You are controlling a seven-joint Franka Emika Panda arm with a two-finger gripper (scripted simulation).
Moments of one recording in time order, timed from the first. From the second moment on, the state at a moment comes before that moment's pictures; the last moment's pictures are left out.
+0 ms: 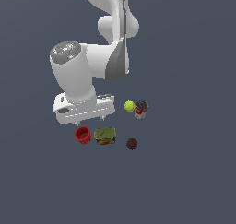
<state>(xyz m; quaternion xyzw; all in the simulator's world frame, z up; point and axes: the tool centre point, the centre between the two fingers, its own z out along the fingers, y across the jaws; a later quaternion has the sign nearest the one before) 0.049 -0.111 0.190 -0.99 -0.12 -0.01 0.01</state>
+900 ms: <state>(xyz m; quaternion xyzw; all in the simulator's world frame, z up) 0.045 -0.173 0.098 -0.98 -0.20 0.00 0.00</state>
